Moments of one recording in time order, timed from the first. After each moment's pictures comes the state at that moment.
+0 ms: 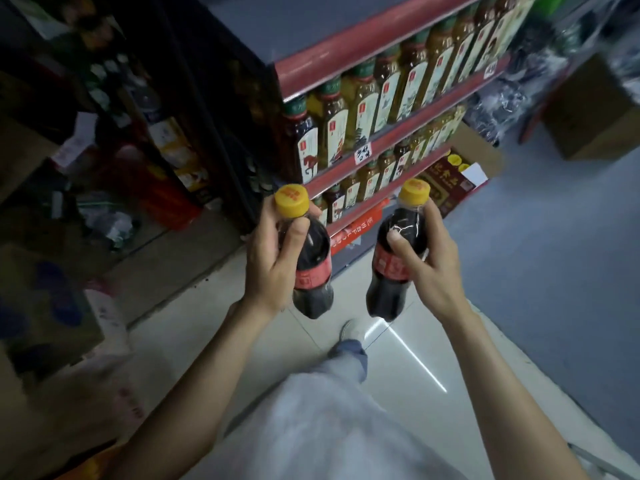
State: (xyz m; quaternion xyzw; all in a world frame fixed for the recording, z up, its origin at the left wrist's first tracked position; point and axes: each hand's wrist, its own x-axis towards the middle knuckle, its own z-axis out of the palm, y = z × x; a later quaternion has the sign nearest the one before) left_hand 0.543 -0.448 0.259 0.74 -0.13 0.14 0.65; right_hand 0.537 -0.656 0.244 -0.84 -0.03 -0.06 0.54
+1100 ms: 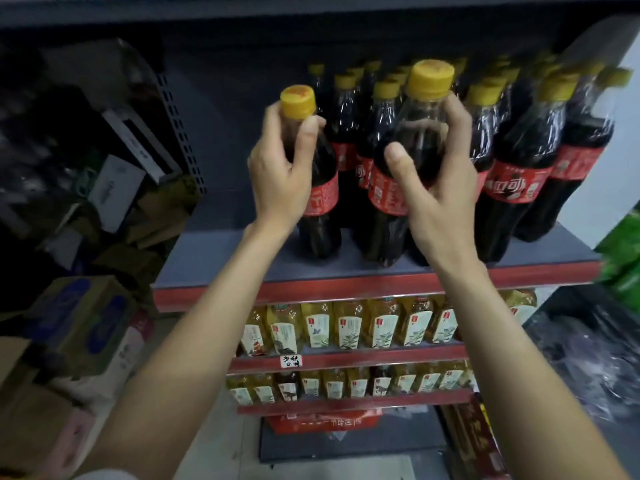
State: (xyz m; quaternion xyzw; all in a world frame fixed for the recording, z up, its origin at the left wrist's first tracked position) left_hand 0.873 -0.647 0.500 0.73 0.01 0.57 0.37; right_hand 0.924 -0.809 0.497 -0.65 -0.40 -0.23 0.60
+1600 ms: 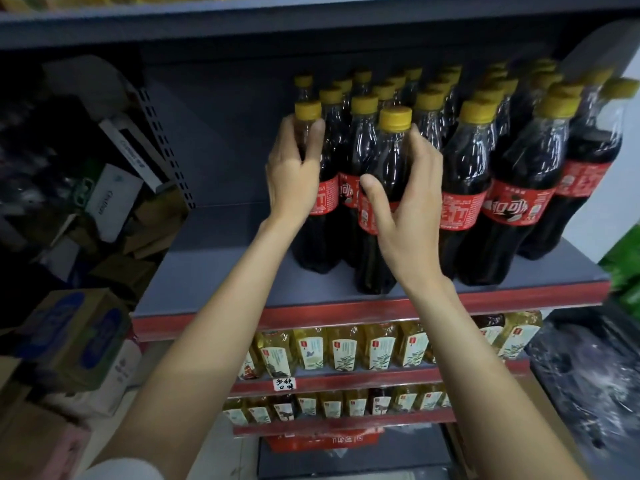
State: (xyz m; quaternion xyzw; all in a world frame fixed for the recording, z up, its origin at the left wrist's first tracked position) left_hand 0.943 -0.632 0.496 0.77 0.13 0.49 0.39; right_hand 0.958 -0.778 0.474 -0.69 -0.34 -0.28 0.57
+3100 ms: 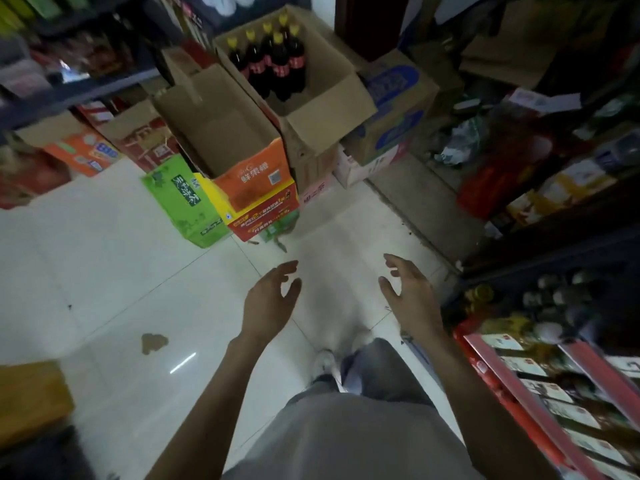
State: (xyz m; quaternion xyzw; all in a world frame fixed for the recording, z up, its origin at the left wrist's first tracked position) left_hand 0.282 -0.474 0.177 0.59 0.71 0.19 0.32; right_hand 0.519 -0.468 0.162 -0.68 -0.64 0.28 0.21
